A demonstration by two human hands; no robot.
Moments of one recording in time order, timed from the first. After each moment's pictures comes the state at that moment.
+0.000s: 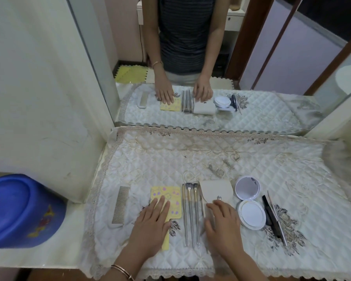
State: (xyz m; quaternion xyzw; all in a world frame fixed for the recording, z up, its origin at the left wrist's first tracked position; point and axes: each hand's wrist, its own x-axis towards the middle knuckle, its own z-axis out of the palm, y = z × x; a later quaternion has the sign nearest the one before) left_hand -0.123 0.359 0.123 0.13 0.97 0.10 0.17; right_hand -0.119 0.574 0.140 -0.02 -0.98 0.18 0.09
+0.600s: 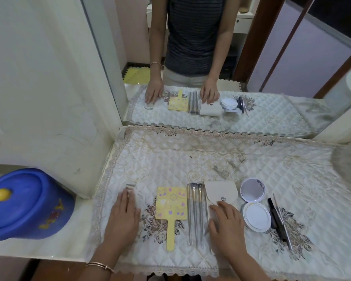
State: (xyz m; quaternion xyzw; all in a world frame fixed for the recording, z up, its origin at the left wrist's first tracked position) left_hand -0.125 0.298 0.111 -0.03 0.99 0.15 -0.01; right_hand -0.117 0.576 0.131 -0.02 -0.98 0.18 0.08
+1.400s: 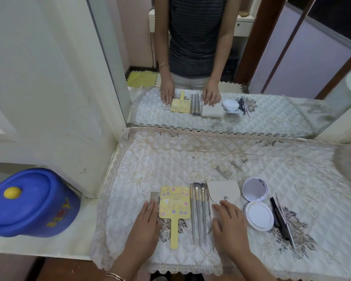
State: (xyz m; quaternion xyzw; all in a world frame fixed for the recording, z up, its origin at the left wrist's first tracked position) left_hand -0.102 0.331 0.113 0.02 0.98 0.16 0.09; right_hand -0.114 0.576 0.130 -0.04 -0.98 0.21 0.05
